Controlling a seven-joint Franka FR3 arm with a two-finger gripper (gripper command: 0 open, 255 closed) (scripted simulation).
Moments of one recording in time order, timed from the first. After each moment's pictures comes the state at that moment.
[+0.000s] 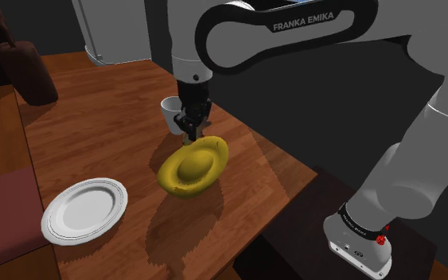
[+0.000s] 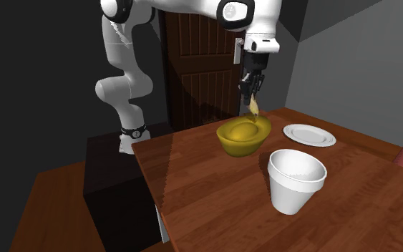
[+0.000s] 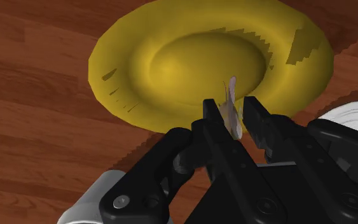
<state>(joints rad) 0.19 0.07 0.51 -1.81 -0.02 1.83 0.37</state>
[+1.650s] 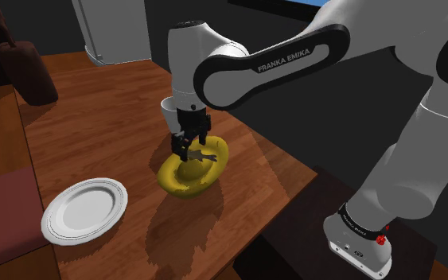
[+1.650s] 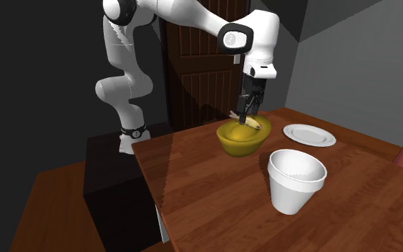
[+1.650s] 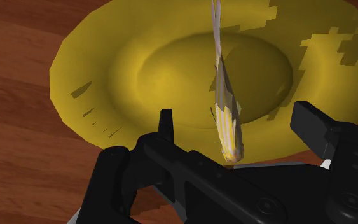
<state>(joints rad) 0.20 0.13 0.51 -1.92 -0.05 2.00 0.39</state>
